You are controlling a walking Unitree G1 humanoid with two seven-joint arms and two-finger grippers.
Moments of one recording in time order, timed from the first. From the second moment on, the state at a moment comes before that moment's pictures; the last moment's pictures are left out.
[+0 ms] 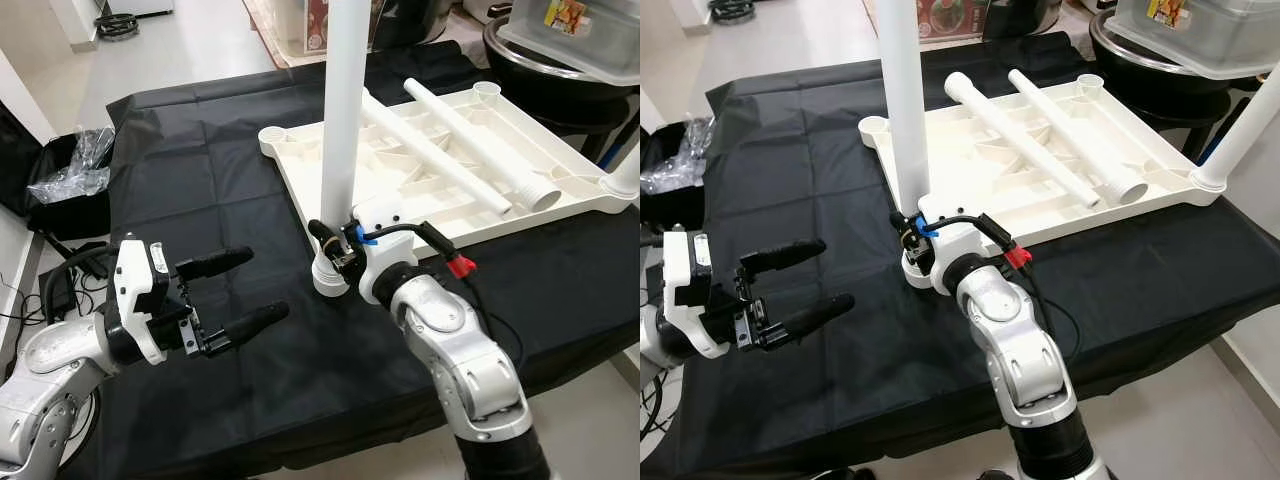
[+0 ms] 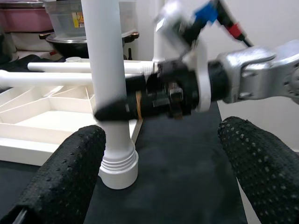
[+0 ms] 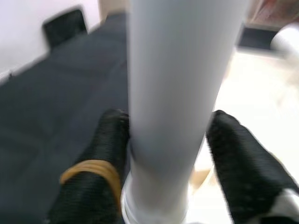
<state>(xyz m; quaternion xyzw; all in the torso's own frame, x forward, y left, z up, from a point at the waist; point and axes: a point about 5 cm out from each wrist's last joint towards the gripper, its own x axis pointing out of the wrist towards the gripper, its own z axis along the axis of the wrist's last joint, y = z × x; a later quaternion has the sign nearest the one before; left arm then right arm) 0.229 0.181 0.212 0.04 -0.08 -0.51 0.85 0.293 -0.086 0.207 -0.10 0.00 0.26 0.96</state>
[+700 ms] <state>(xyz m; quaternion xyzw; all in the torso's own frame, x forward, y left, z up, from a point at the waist) 0.224 0.172 0.213 0.04 -0.08 -0.53 0.85 0.323 -0.140 0.237 -0.11 -0.01 0.46 0.88</state>
